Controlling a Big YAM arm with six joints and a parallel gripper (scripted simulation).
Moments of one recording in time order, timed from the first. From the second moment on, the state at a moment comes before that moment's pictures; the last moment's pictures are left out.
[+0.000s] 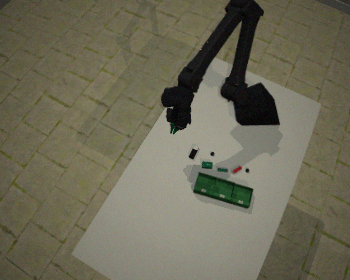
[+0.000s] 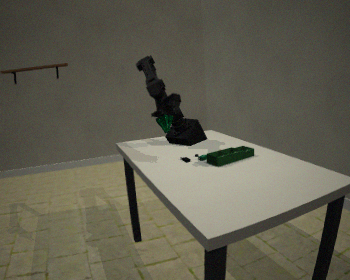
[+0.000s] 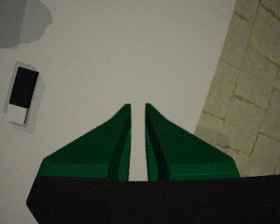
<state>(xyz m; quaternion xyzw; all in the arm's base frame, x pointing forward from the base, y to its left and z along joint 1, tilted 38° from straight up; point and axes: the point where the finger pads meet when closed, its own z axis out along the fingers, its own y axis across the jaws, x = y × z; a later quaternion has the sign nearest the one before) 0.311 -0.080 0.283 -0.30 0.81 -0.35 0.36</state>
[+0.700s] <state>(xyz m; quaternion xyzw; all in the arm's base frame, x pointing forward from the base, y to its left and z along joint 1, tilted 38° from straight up) 0.312 0.032 0.213 -0.22 0.92 -0.19 0.25</state>
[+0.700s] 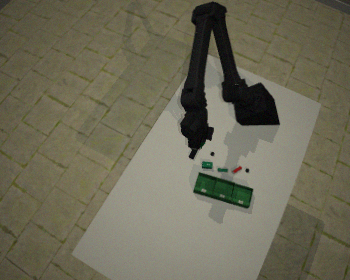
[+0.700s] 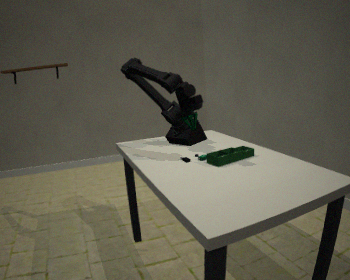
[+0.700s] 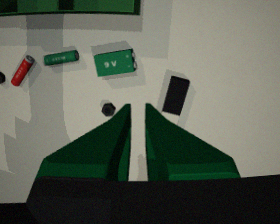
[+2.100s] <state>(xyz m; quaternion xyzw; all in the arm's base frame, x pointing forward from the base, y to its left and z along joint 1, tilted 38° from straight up) 0.257 0.136 0.196 -0.07 0.94 -0.27 0.18</state>
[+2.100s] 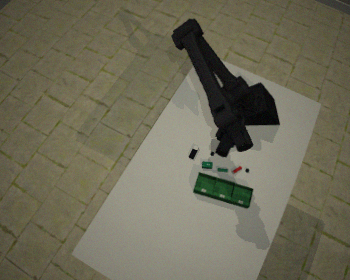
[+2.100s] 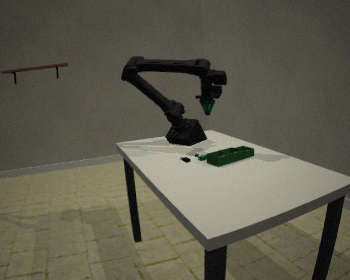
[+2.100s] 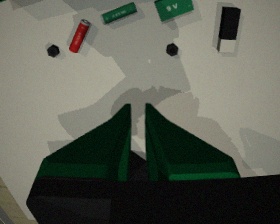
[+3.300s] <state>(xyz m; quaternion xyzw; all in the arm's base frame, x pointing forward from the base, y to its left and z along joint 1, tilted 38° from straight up) 0.273 0.130 0.196 -0.10 0.94 -0.28 0.18</state>
